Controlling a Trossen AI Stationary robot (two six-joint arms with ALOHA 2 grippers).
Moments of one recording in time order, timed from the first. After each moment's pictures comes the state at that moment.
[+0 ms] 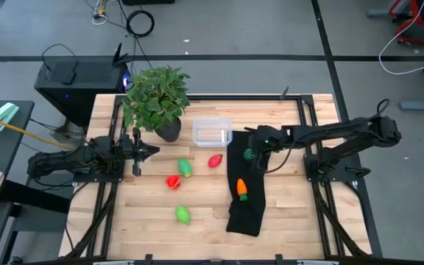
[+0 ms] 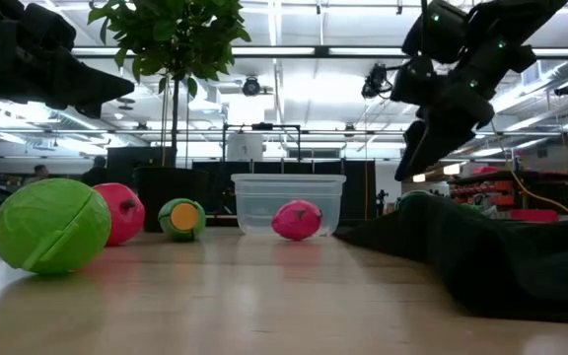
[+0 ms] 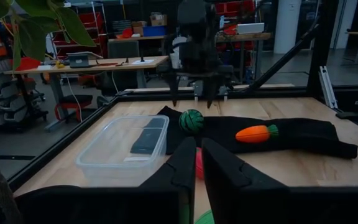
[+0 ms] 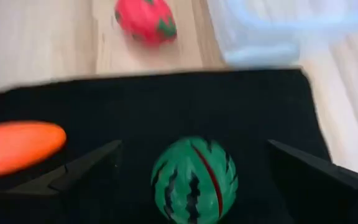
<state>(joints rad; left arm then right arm) 0.09 0.01 0.04 -0.02 -0.05 0.05 -0.14 1.25 0.65 -0.33 0.04 0.00</state>
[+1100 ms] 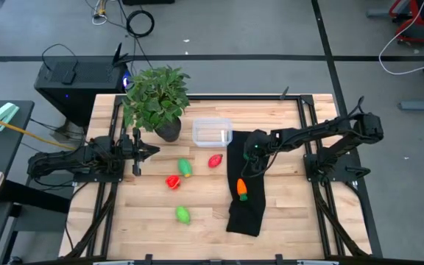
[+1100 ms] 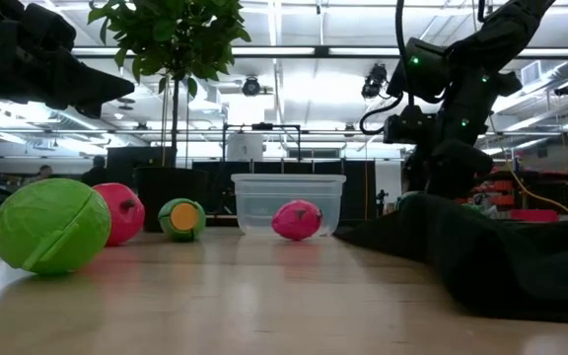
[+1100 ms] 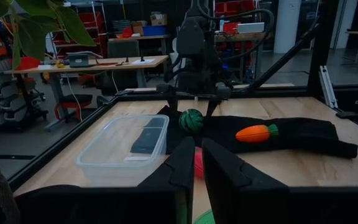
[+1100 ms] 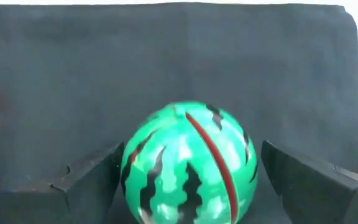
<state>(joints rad) 0.09 0.01 0.04 -0.02 -0.05 0.05 -0.14 1.45 0.65 -0.30 0.08 -0.03</state>
